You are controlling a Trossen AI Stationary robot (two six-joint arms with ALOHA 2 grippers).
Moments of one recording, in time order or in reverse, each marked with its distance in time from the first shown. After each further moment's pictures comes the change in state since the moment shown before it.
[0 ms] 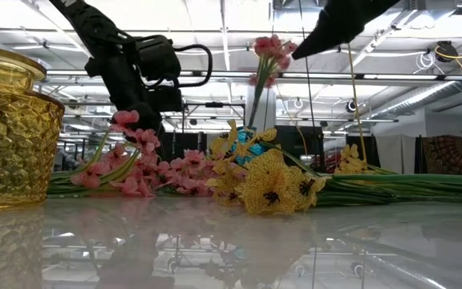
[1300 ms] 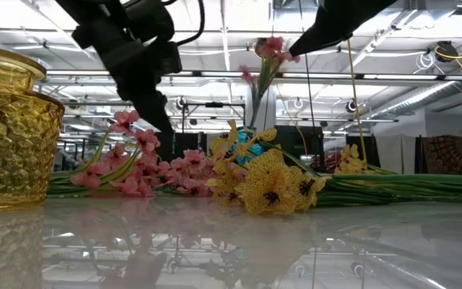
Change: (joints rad) left arm -0.144 -0.154 0.036 -0.048 0.081 -0.154; right arm 0.003 0.000 0.000 0.017 0.001 0.033
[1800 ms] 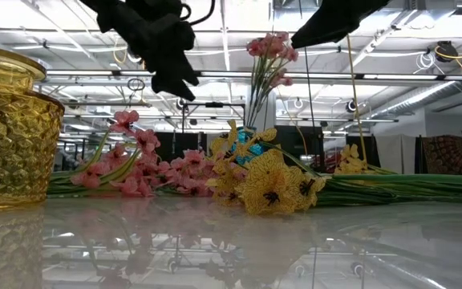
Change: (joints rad) left arm 0.172 -0.001 0.222 -0.103 0.083 -0.078; right arm 0.092 0.000 0.000 -0.001 0.003 0.085
